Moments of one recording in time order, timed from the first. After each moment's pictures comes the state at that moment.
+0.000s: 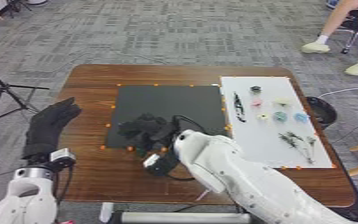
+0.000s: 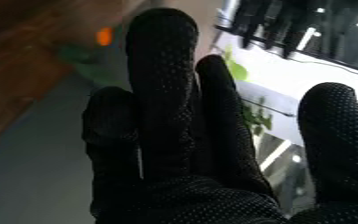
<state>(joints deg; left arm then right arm) 115.8 -67.2 -102.4 -106.8 57.2 2.0 15.0 -66.7 -64.3 35.3 -108.8 -70.8 4.3 27.7</state>
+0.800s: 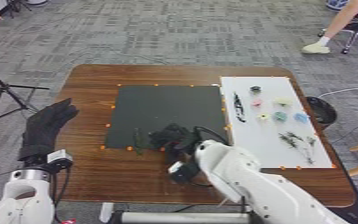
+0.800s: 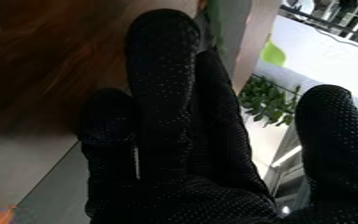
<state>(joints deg) 116.7 -67.2 -103.2 -107.3 57.2 2.0 15.0 -71.8 -59.6 37.6 -106.8 -77.0 4.1 29.8</state>
